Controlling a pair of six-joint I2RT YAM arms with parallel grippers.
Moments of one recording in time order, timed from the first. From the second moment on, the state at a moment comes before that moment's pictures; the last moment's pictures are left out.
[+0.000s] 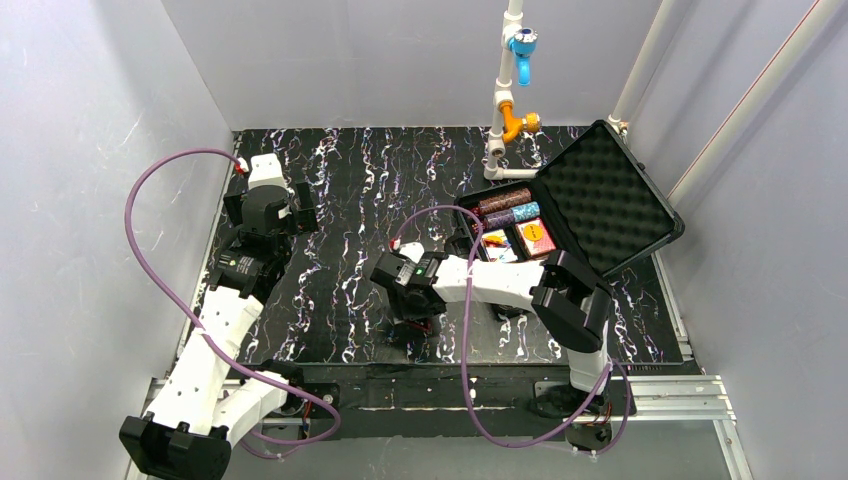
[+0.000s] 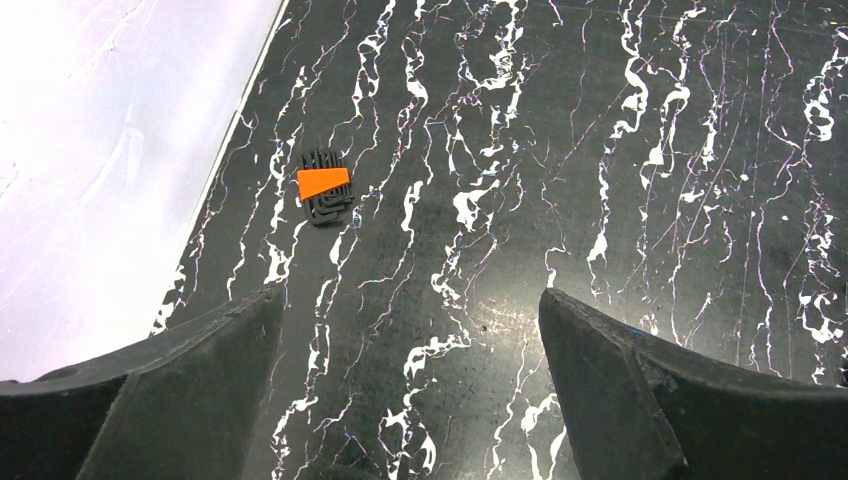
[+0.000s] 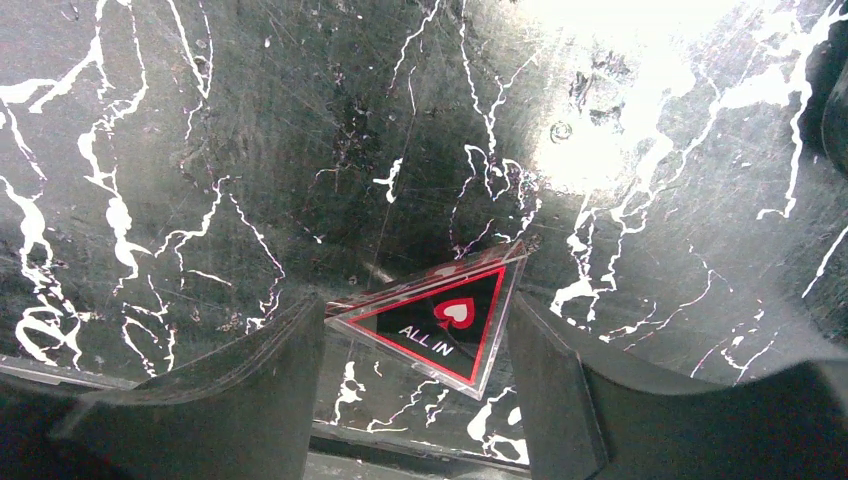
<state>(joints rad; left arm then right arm) -0.26 0.93 1.00 -0.53 -0.51 -0.15 1.19 1.90 1.37 -0.75 0.24 0.85</state>
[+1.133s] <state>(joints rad) -0.26 0.93 0.99 -0.53 -0.52 -0.14 1.11 1.82 1.52 -0.78 0.33 0.75</state>
